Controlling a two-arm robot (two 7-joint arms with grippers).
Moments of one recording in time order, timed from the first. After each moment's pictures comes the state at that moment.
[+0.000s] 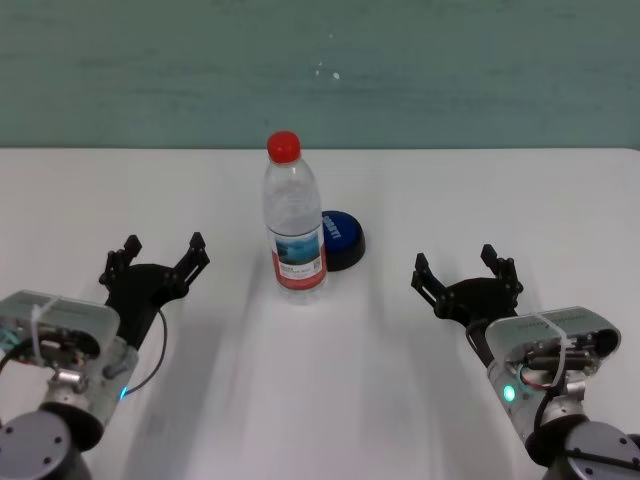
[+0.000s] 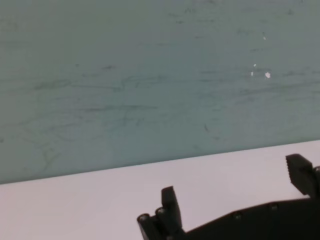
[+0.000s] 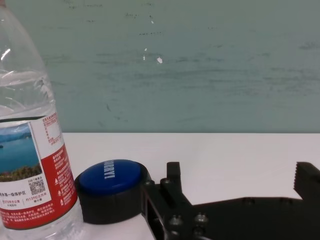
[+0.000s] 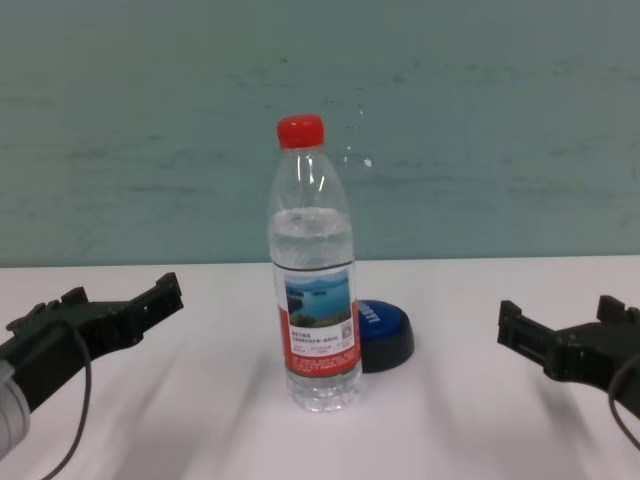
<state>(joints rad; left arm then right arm) 0.02 0.22 0.14 -1.55 -0.12 -0.07 -0.05 -0.06 0.16 -0.26 -1.64 0.19 -0.04 -0.06</state>
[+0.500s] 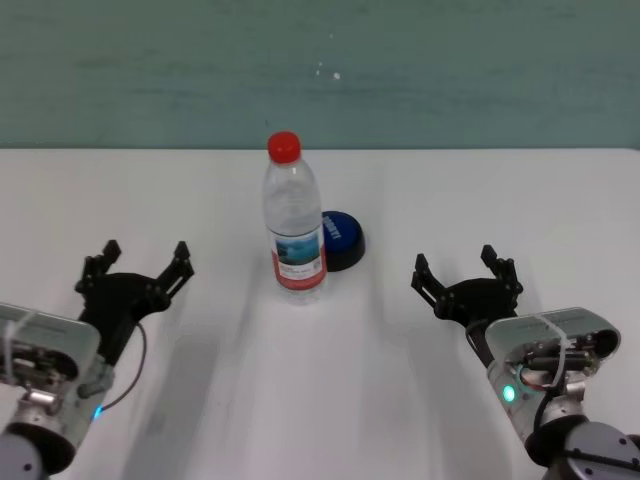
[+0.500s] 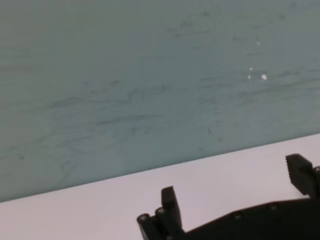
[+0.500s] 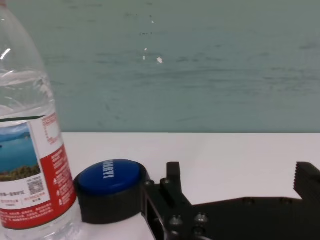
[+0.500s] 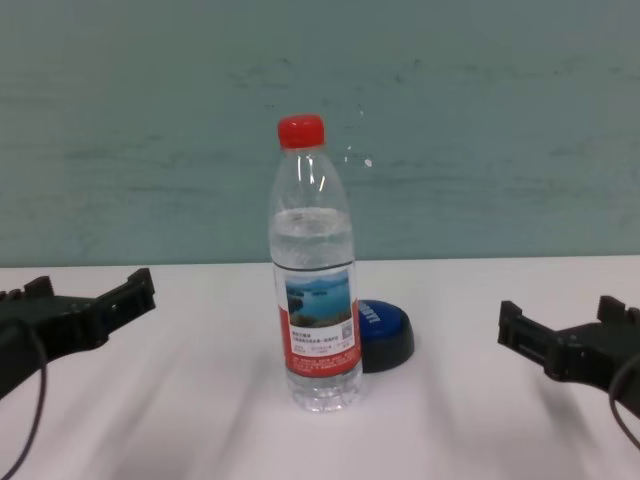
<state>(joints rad) 0.11 0.24 0.11 -1.68 -0.07 -0.03 -0.06 -0.06 0.16 -0.26 -1.64 0.19 -0.04 -0.06</state>
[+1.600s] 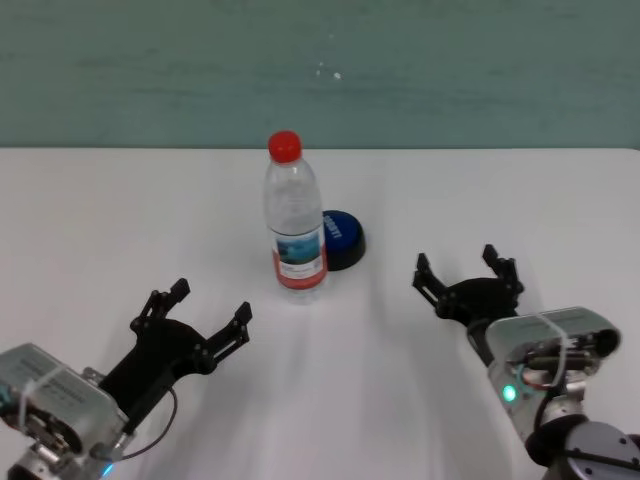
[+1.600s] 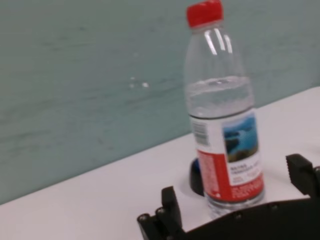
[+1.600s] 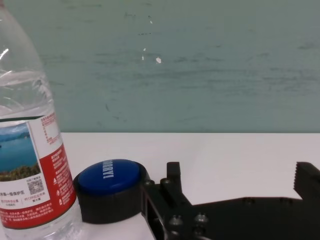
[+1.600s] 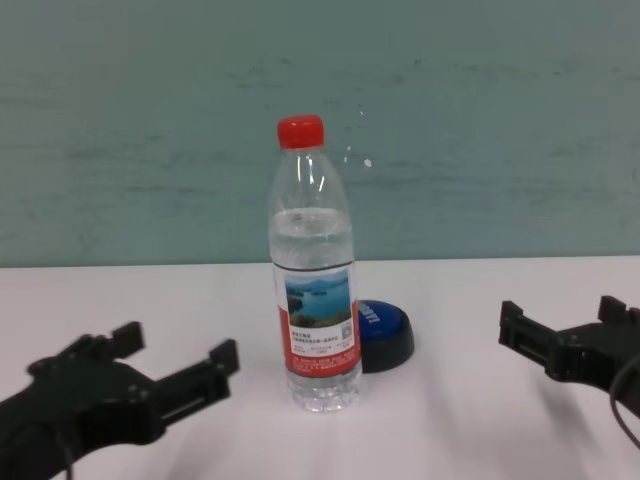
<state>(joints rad) 0.20 0.32 0.14 -1.73 -0.07 -0.14 -0.28 -0.06 0.16 -0.26 -1.64 0.19 -0.04 -0.06</state>
